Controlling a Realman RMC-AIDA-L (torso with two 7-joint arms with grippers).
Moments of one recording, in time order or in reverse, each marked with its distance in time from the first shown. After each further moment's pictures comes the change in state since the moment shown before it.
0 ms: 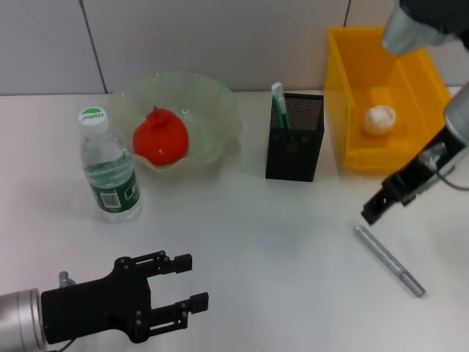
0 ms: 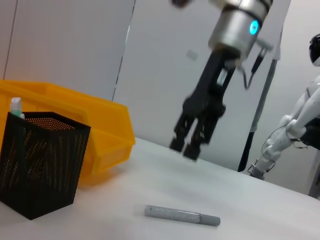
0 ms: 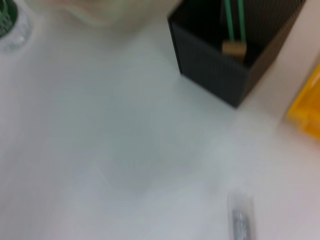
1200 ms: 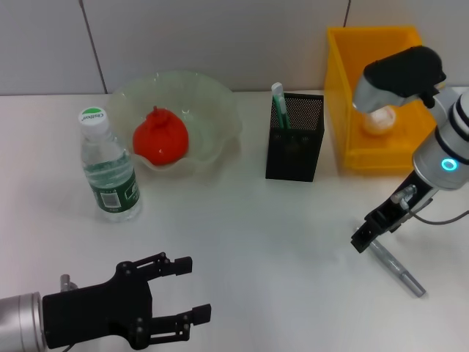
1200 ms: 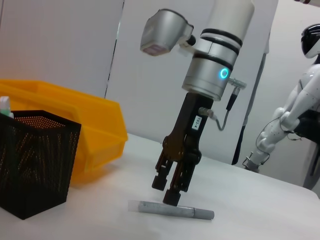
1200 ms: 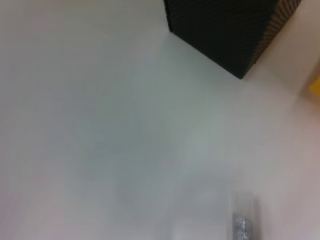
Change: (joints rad) left arm 0.004 -0.003 0.010 0.012 0.010 0.003 0.016; right arm -0.010 0.023 -0.112 -0.231 -0.023 0.253 -0.031
